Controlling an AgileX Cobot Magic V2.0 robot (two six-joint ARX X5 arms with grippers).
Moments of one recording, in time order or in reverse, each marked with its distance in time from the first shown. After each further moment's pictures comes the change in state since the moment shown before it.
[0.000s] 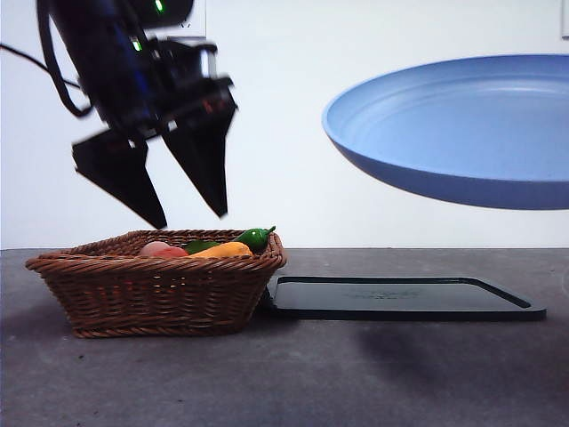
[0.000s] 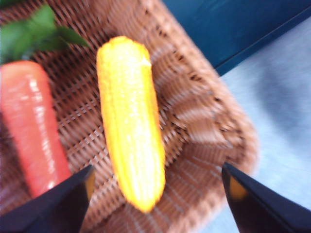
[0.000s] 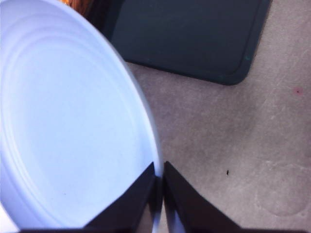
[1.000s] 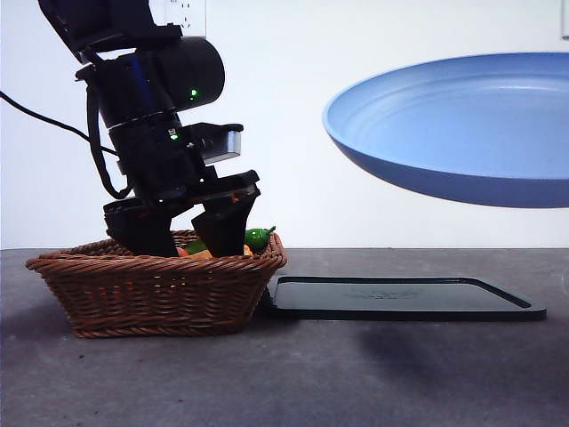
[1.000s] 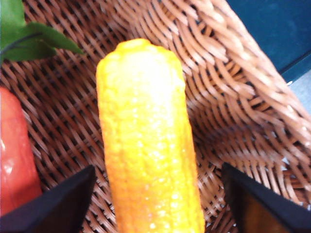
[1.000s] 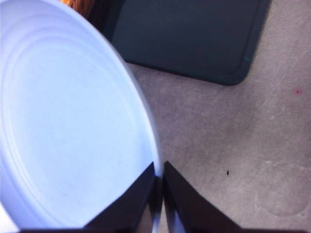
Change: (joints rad) left arm -0.004 0.188 0.004 0.153 -0.047 0.021; right arm 0.000 -0.003 0.000 0.002 0.000 0.003
